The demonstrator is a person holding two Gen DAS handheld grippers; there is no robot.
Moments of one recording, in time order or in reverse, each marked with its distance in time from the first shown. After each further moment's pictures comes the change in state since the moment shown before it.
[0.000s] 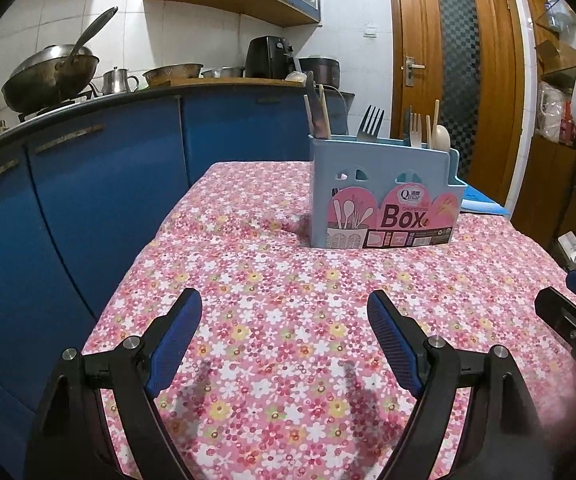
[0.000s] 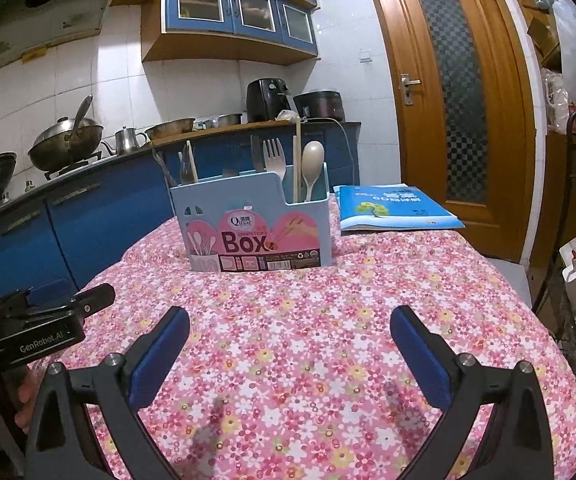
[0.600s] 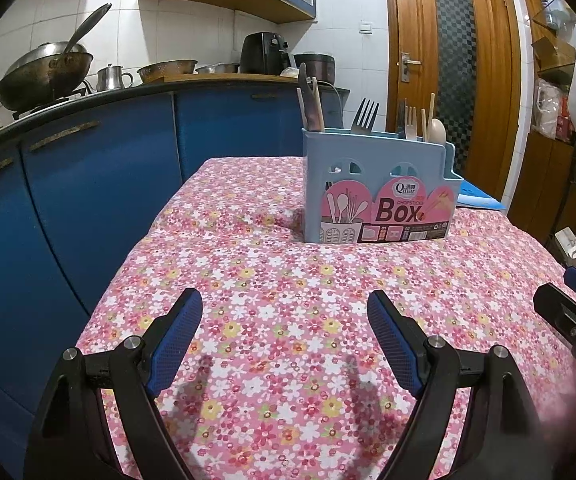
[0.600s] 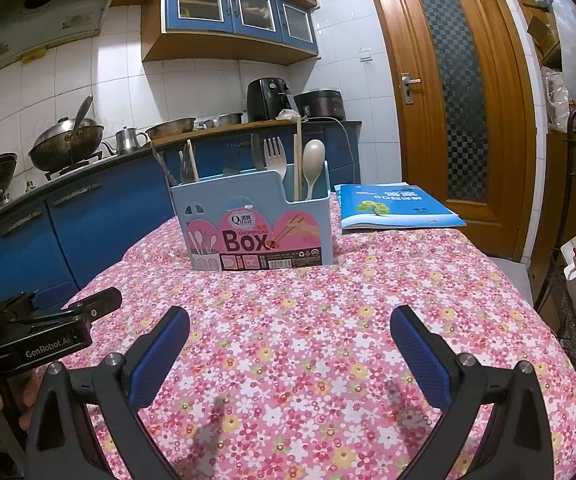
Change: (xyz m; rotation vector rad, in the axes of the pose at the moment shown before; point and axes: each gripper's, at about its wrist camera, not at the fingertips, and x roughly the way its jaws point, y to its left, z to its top) left arm 0.004 -0.003 -0.001 0.005 0.017 -0.018; right arm 0.000 0.000 -0.001 -0.001 0.001 0.000
